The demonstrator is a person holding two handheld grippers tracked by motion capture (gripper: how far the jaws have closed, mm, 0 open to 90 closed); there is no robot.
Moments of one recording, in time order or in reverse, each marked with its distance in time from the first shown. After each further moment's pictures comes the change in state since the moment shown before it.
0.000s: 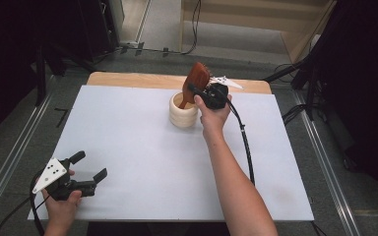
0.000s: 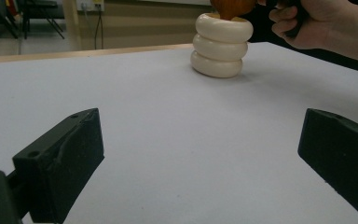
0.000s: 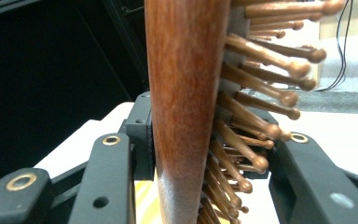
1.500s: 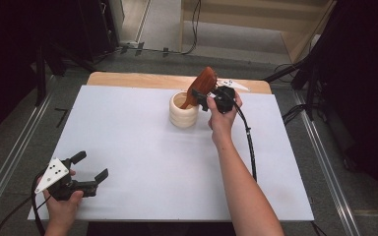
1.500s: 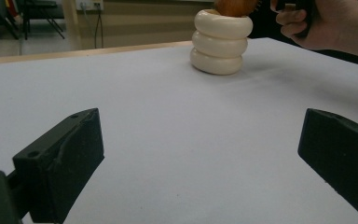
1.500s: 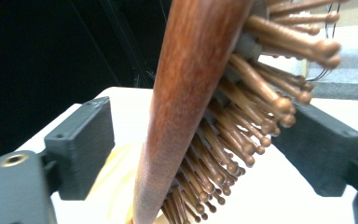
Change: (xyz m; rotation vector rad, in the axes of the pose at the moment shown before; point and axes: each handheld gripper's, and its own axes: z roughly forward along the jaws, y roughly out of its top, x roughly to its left) left arm -0.002 0.000 0.002 0.009 0.003 0.019; right arm -0.020 -0.004 -0.013 0.051 -0.032 -0.033
